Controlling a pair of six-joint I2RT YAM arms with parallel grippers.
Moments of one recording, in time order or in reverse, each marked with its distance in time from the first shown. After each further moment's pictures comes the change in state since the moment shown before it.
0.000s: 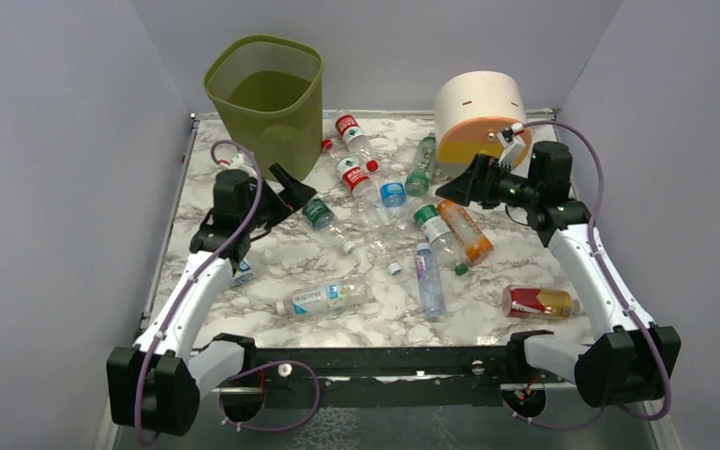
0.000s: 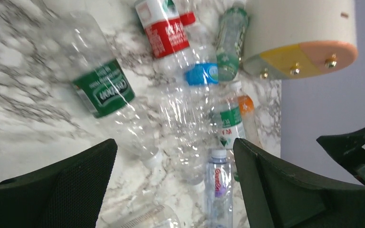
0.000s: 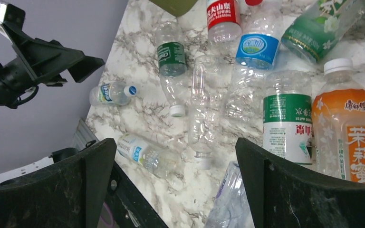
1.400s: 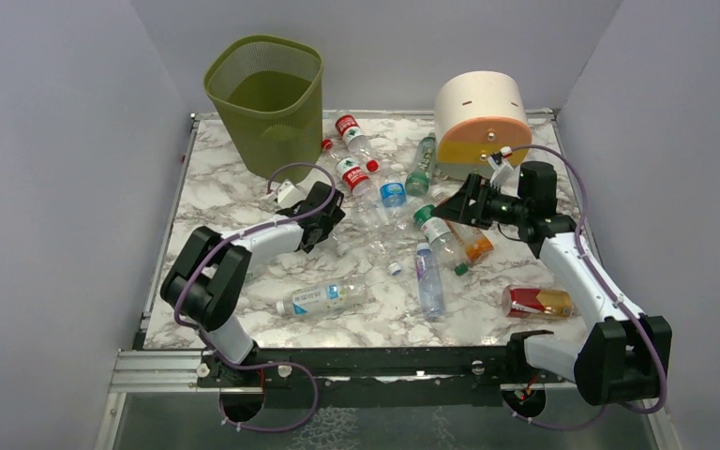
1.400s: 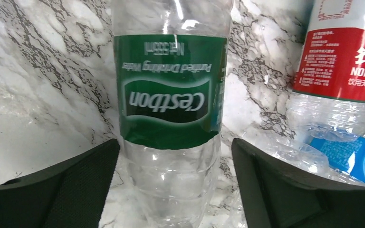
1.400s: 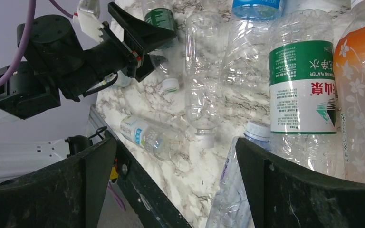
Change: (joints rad) left arm -0.419 0.614 0.117 -0.061 -0.713 -0.492; right arm 0.000 0.016 -0.175 0.069 -0.044 0.074
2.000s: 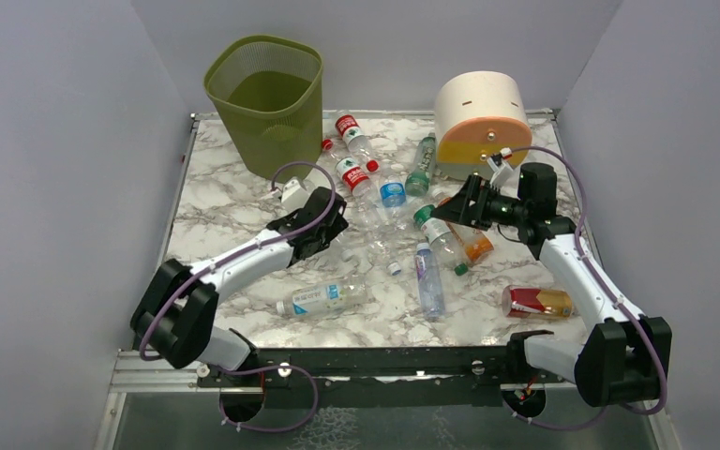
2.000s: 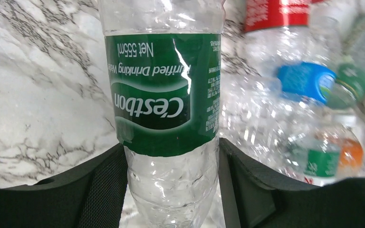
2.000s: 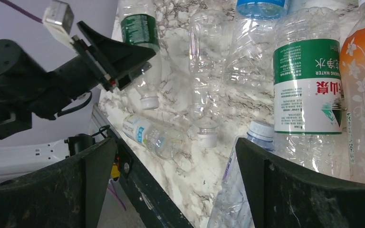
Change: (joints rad) left arm -0.079 -0.171 -0.042 -0.060 -0.003 0.087; right arm 0.000 -0.008 -0.020 0.018 -0.015 0.007
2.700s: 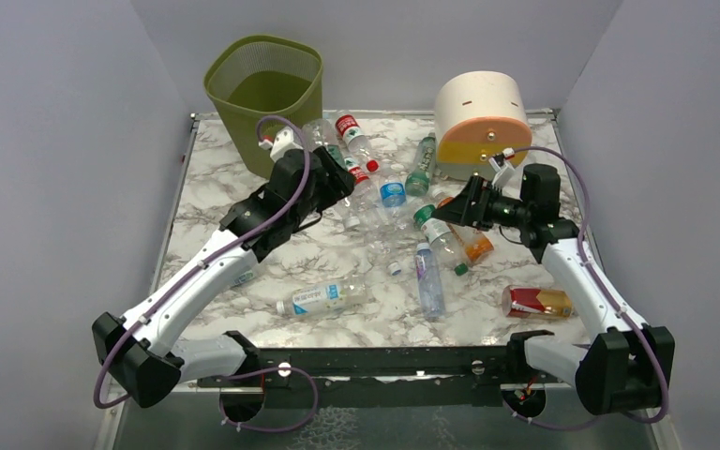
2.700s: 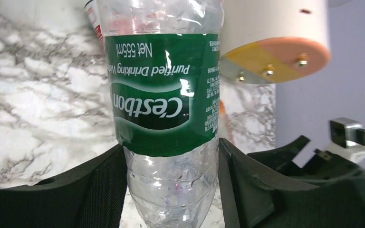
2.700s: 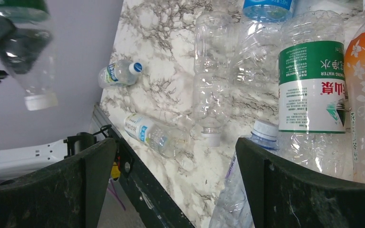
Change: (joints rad) left arm -0.058 -0.282 0.294 -0.194 0.120 0.221; right arm 0.000 -0.035 -0.008 -0.004 -0.005 0.000
